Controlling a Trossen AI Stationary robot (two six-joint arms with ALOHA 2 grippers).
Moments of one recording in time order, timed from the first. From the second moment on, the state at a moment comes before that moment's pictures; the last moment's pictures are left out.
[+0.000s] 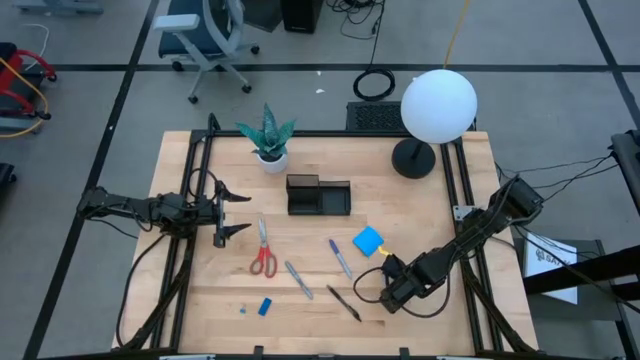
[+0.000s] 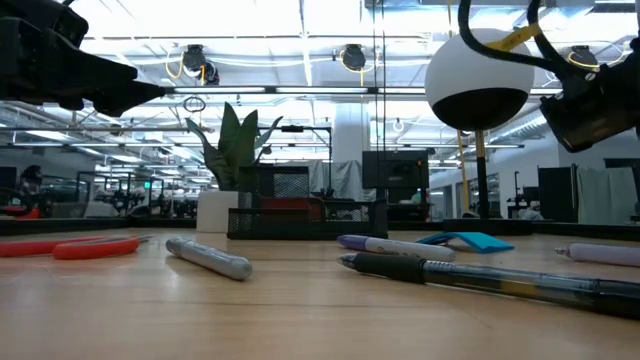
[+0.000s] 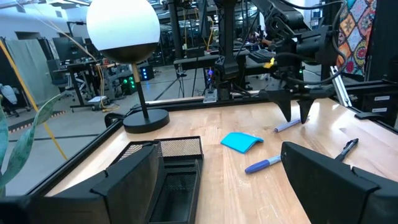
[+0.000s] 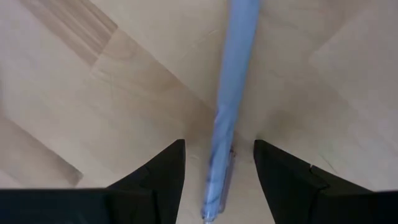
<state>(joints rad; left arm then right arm) -0.18 0.06 0.01 0.06 -0.23 0.12 0.64 1.70 0.91 -0.63 -0.08 1.50</state>
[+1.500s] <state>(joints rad) -0.18 0.05 0.01 0.06 -0.23 0.12 0.64 1.81 1.05 -0.78 -0.05 1.30</state>
